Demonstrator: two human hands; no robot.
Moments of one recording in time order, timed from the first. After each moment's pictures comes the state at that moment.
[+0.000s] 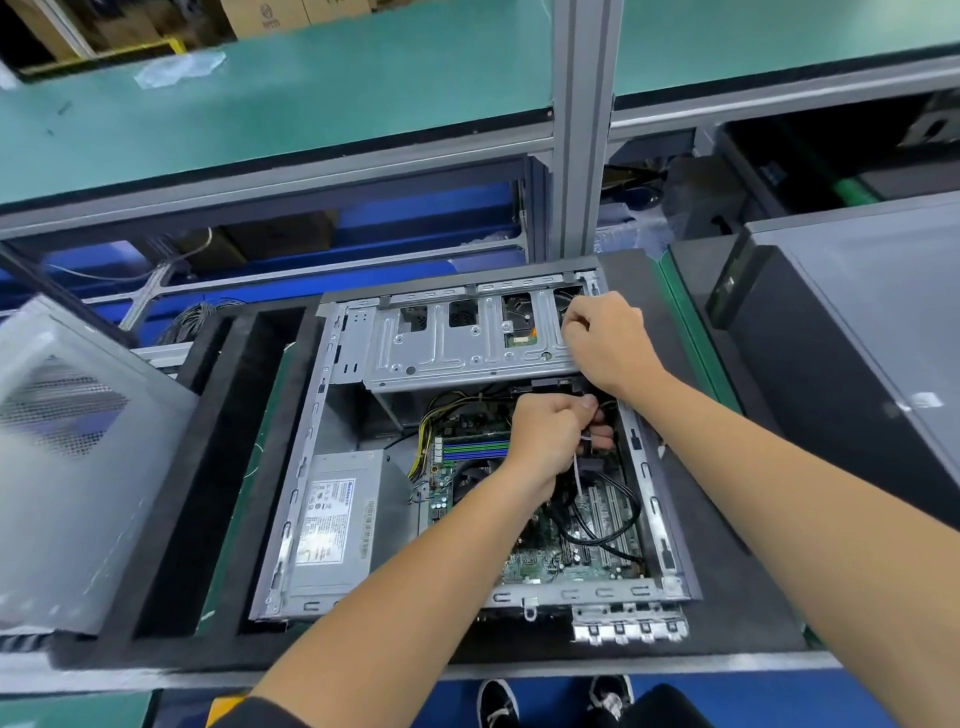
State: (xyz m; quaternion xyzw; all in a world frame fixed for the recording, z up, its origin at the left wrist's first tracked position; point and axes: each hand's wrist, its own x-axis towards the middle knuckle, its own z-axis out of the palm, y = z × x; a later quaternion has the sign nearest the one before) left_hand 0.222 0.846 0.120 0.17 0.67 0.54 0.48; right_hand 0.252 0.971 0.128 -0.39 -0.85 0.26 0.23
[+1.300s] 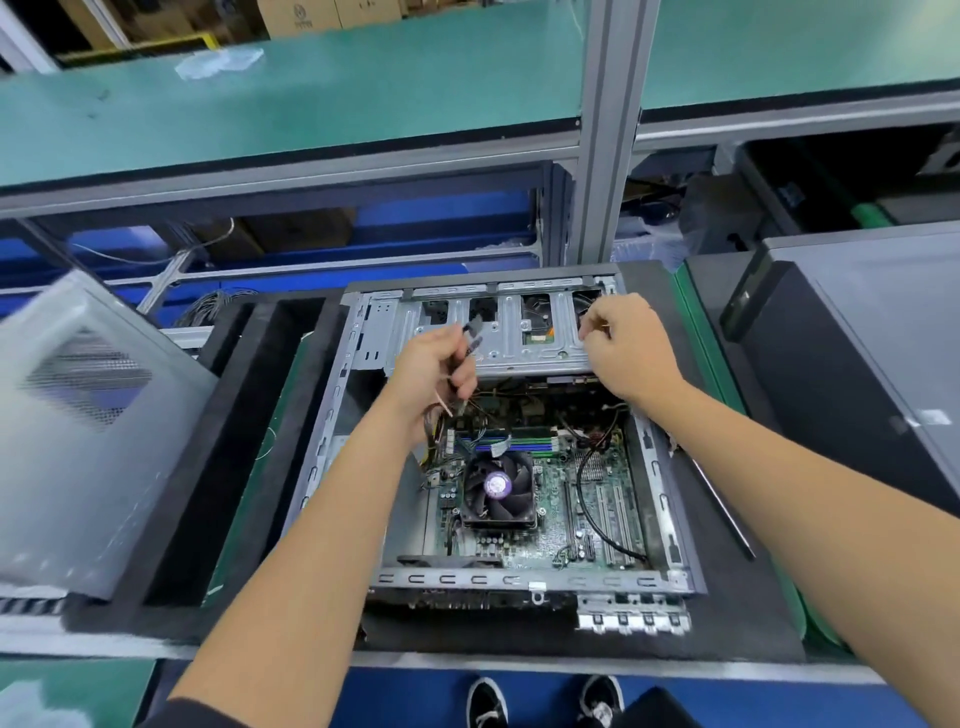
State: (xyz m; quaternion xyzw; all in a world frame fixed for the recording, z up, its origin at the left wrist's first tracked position) left_hand 0.100 0.796 0.155 0.22 0.56 0.64 0.48; right_hand 0.263 0.957 0.139 -0.33 -0.86 0.28 0.27
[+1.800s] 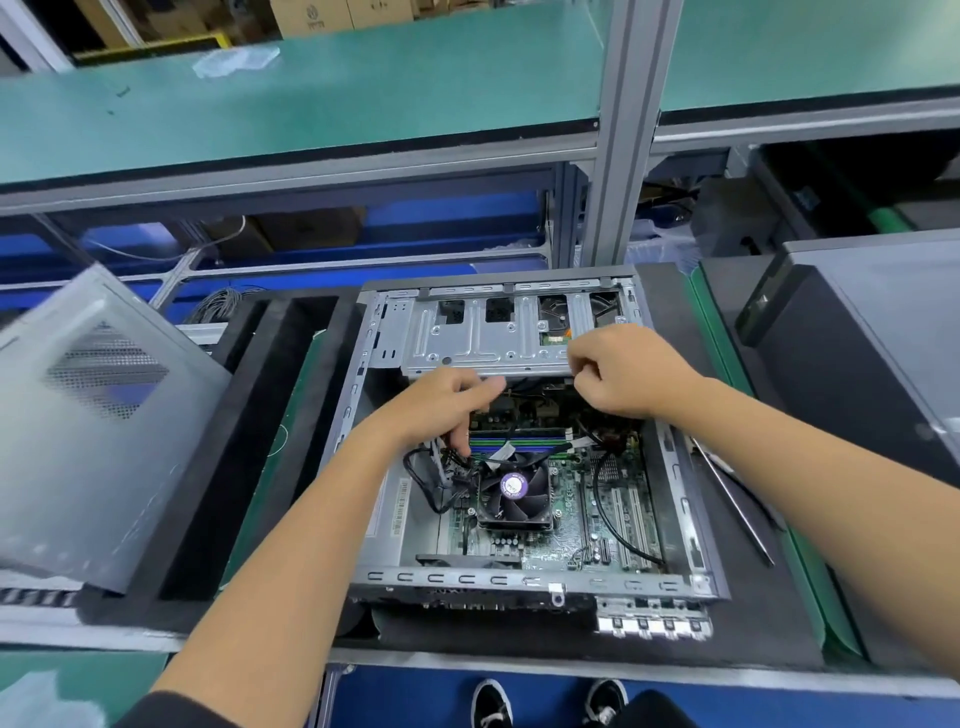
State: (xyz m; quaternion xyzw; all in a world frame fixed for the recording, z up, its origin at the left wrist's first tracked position) left_hand 0.078 0.772 0.141 0.42 0.76 0.27 0.41; right_hand 0.261 0.945 0.154 -0.17 -0.97 0.13 0.06
